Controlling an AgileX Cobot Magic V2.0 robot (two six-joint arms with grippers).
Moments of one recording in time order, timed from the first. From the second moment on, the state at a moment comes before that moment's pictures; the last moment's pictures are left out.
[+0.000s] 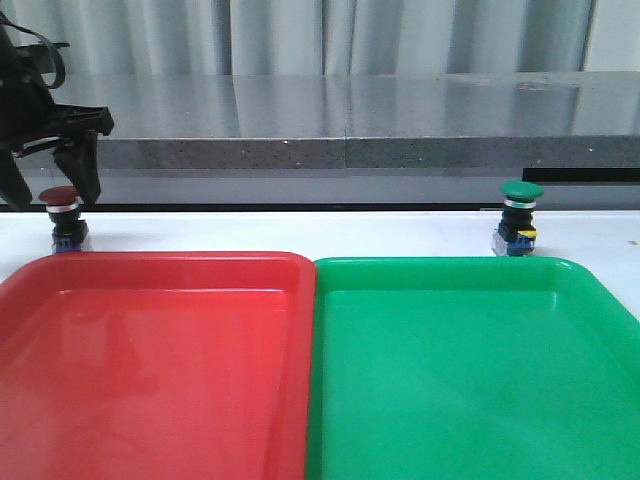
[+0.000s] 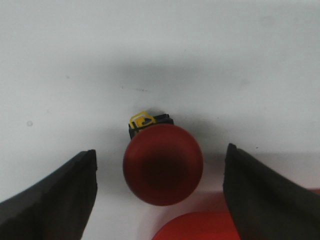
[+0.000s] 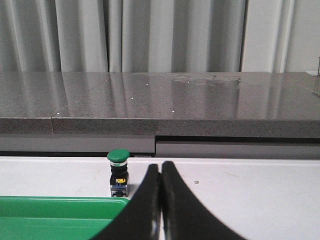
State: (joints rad) left arm -0.05 2.03 -1.60 -0.15 0.86 -0.05; right arm 0.01 -0.02 0.03 0.01 -0.04 0.03
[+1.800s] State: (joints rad) left arm -0.23 1.70 -1.45 -0.21 0.84 -0.05; right arm 0.01 -0.02 0.03 0.01 -0.04 0.03
